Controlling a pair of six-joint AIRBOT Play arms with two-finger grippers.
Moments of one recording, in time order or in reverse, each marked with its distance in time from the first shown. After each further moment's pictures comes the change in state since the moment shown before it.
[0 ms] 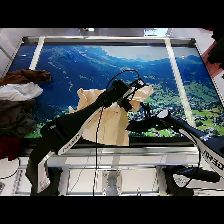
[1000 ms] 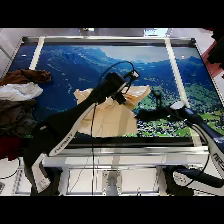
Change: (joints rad) left arm 0.048 0.103 0.000 0.146 -0.069 -0.011; right arm -0.235 0.126 0.130 -0.074 0.136 -0.048
